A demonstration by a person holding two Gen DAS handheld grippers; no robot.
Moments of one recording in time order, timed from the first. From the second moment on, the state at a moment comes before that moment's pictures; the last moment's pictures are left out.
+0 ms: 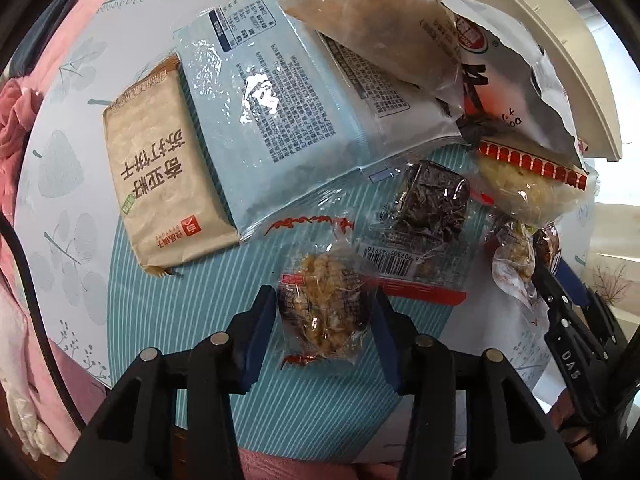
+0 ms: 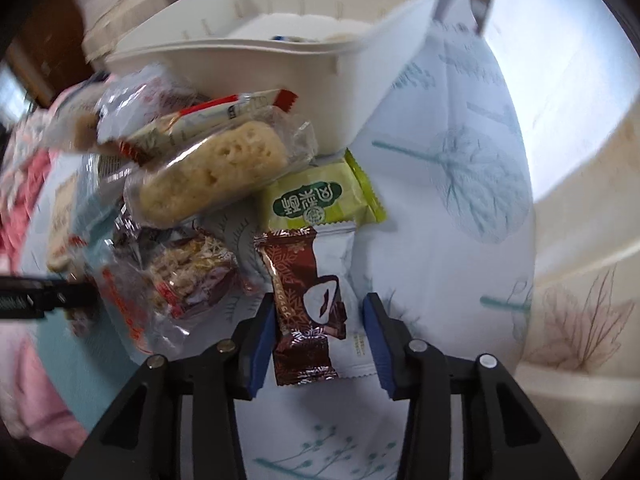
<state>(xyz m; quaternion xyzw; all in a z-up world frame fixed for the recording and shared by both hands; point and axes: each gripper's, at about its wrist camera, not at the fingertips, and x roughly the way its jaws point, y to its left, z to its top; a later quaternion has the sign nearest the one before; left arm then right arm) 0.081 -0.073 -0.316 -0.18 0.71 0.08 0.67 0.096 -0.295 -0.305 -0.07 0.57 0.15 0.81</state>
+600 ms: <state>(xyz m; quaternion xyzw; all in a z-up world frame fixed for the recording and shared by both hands) 0.056 -0.049 -0.264 -0.18 0.74 0.01 0.65 0.115 -0.368 -0.273 0.23 0.65 0.07 0.72</state>
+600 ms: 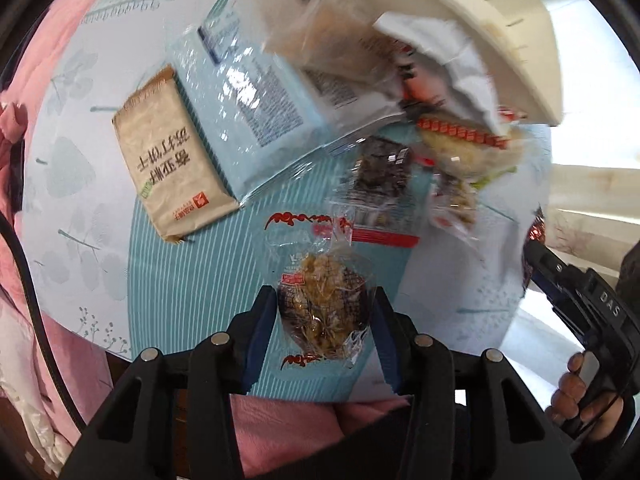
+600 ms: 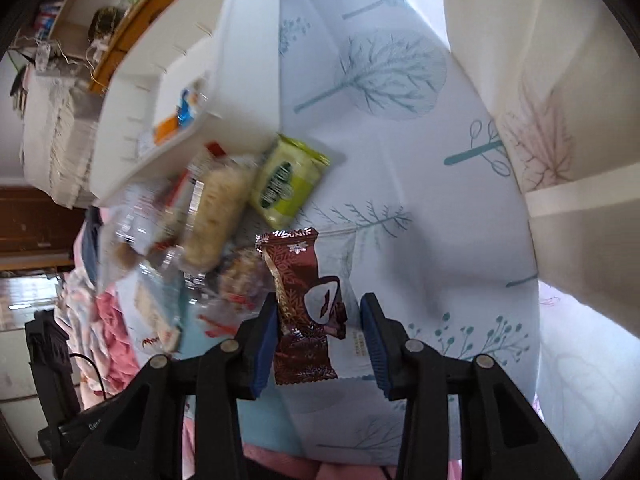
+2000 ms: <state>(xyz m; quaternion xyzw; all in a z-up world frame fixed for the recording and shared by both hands) 0.254 -0.038 -0.100 -0.12 0.55 -0.11 0.82 0.161 -0.248 -0.153 0.13 0.40 0.12 0.90</state>
